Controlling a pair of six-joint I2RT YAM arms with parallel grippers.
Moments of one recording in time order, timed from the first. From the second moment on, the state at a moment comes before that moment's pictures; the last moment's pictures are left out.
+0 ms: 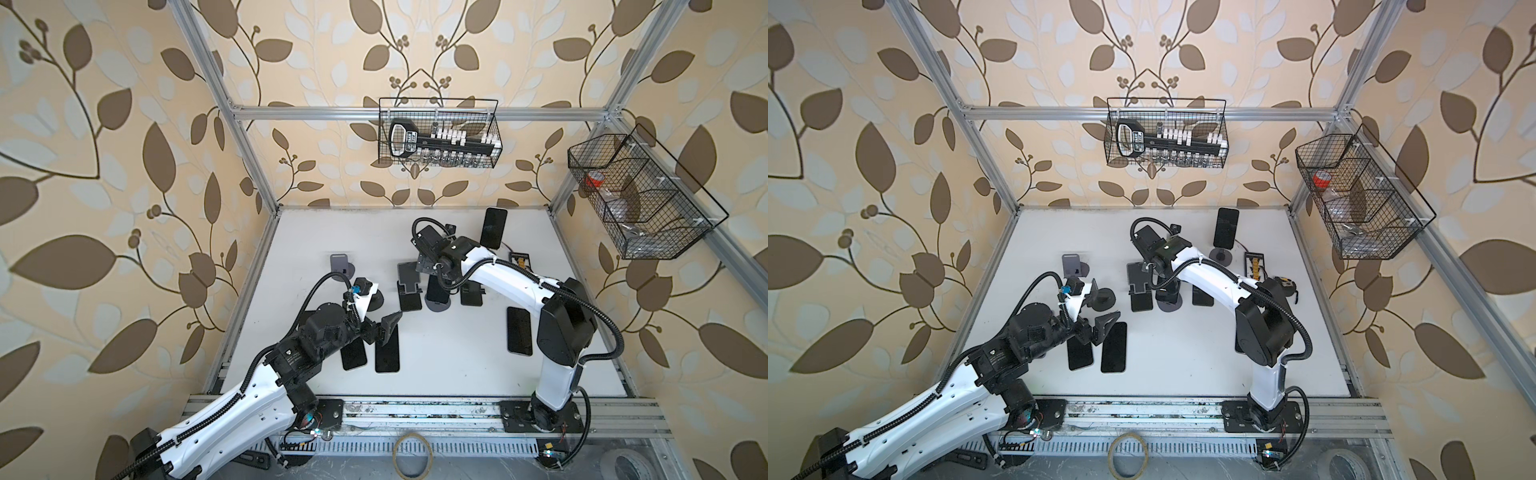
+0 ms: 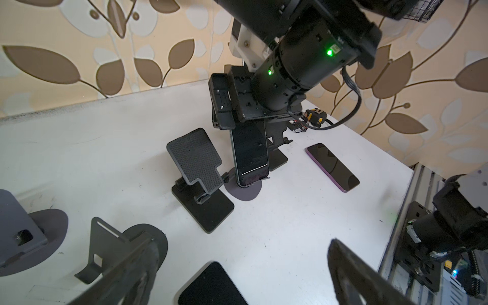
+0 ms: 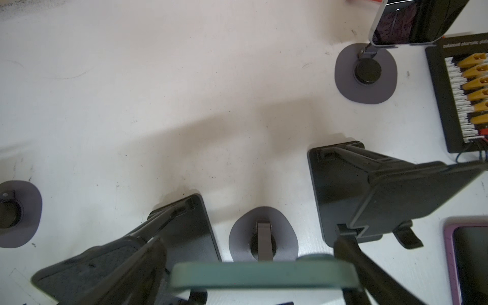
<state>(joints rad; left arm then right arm) -0.76 0.64 0.50 -0.15 0.02 -0.20 0.70 1.87 1.59 -0.88 0.48 0.89</state>
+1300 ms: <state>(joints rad) -0.76 0.69 0.53 -0.19 0.05 -0.18 0.67 1.86 1.56 -0.85 0.50 0.89</state>
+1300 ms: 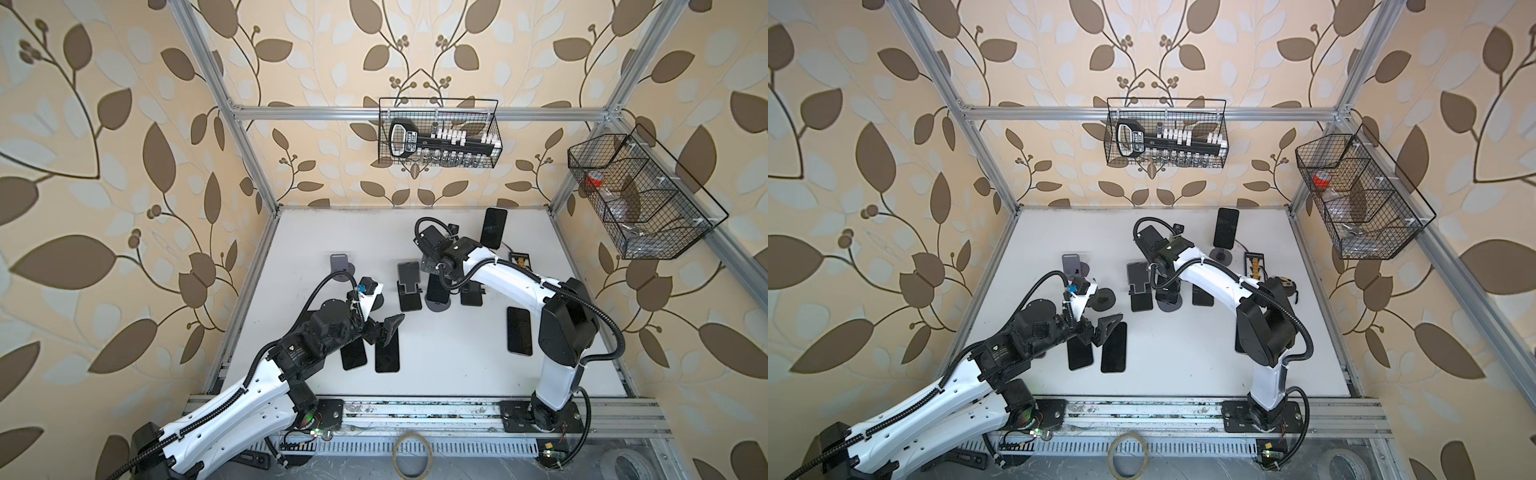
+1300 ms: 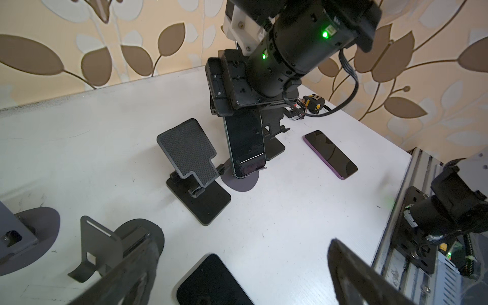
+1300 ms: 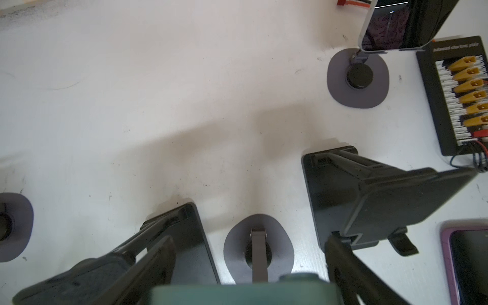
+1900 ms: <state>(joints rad) -0.76 0.75 0.55 -0.19 0.05 -0.18 0.66 1.86 1.55 -0.82 0.48 0.84</state>
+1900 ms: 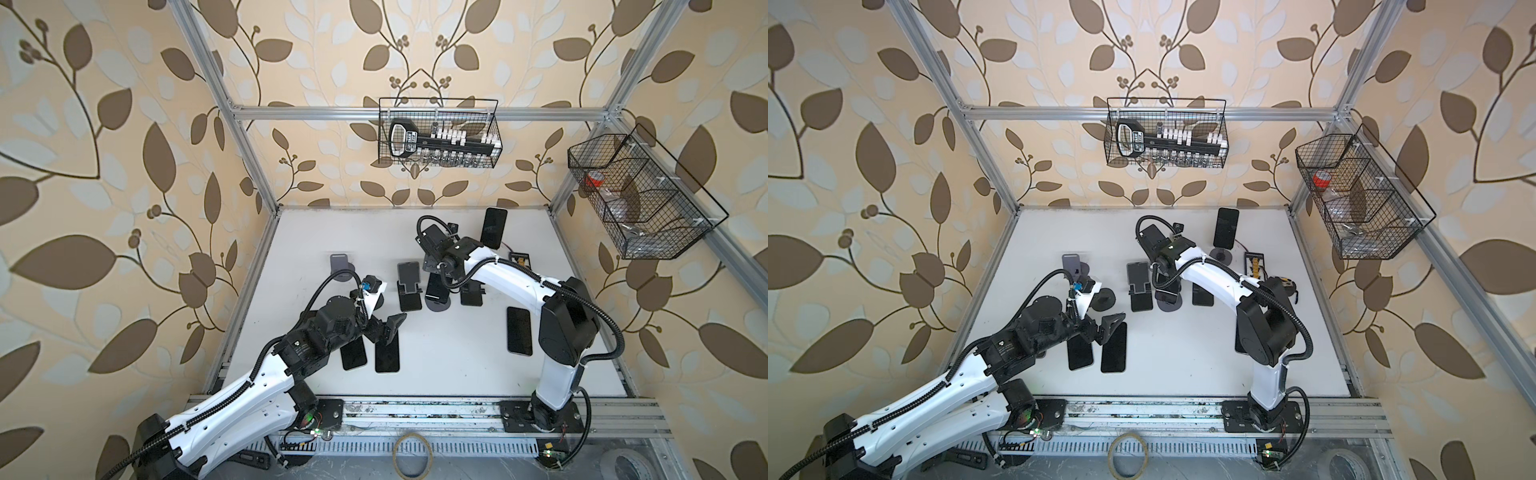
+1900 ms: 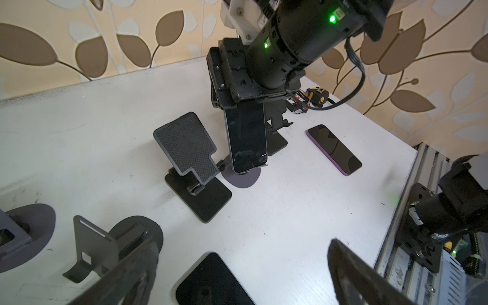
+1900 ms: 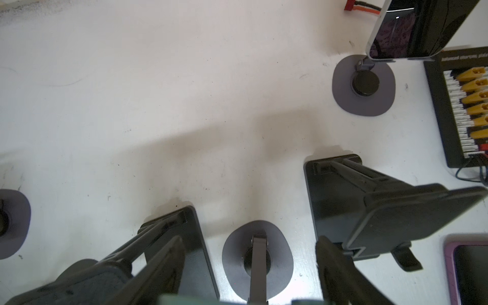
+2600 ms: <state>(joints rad) -0.76 0.83 0.59 -0.15 0.08 -0.16 0.66 1.85 1.52 -0.77 0.47 0.81</state>
